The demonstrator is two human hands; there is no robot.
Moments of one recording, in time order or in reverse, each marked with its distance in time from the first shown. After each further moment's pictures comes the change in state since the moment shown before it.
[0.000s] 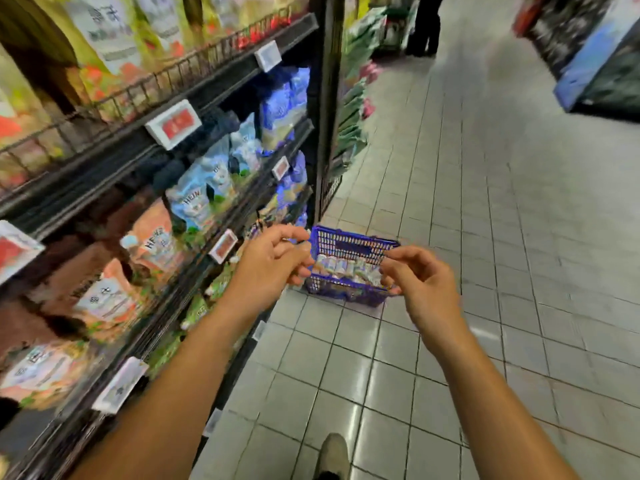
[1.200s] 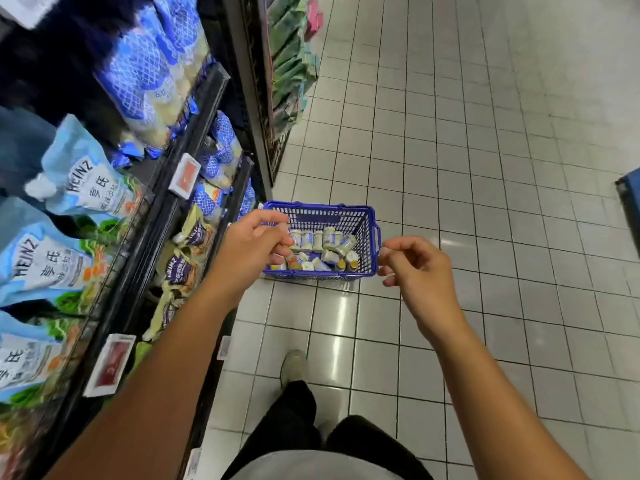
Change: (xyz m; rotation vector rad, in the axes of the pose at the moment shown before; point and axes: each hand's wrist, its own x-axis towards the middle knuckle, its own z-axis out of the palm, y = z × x) left_hand 0.338 -0.087 0.058 0.003 -0.124 -0.295; right_hand 0.274 0.088 -0.011 -0.092 0.188 0.312
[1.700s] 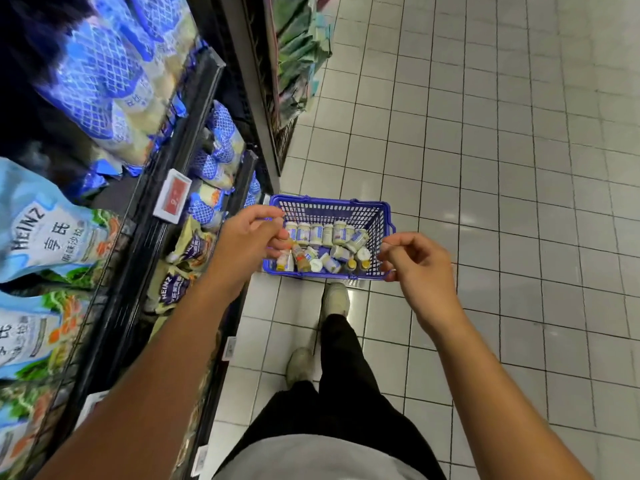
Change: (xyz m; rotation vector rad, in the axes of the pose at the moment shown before) left_hand 0.114 -0.010 -0.010 0.031 0.063 -0.094; right_hand 0.111 0.013 0.032 -0.041 -0.044 0.089
